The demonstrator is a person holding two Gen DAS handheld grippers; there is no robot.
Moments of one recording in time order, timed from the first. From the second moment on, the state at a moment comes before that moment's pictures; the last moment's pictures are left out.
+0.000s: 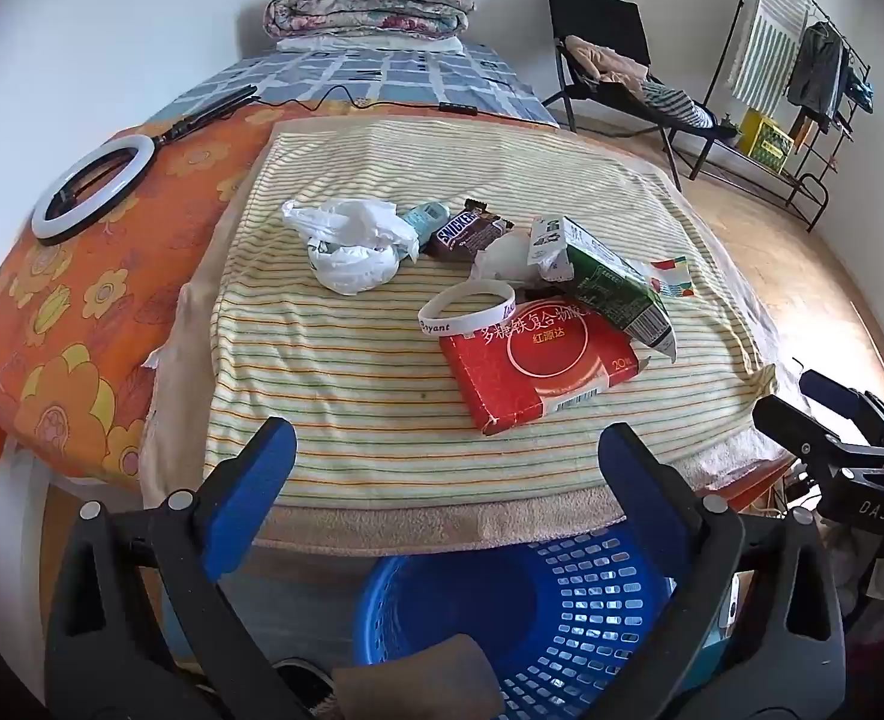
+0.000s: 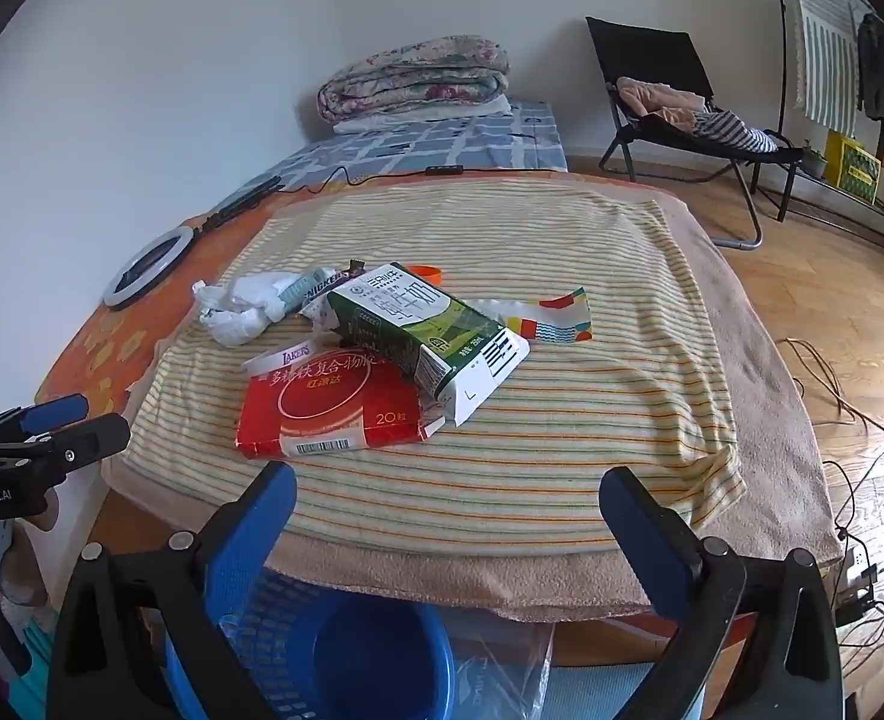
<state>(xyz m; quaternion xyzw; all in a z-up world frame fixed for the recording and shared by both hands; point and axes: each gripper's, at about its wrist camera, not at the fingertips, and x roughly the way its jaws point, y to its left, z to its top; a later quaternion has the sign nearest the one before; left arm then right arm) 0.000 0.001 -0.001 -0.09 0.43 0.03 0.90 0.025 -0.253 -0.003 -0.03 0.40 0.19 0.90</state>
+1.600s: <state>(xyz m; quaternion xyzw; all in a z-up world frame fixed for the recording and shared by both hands) 0.002 0.004 -0.007 -0.09 0.43 0.03 0.90 0.027 -0.256 -0.009 -0.03 0.41 0.18 0.89</state>
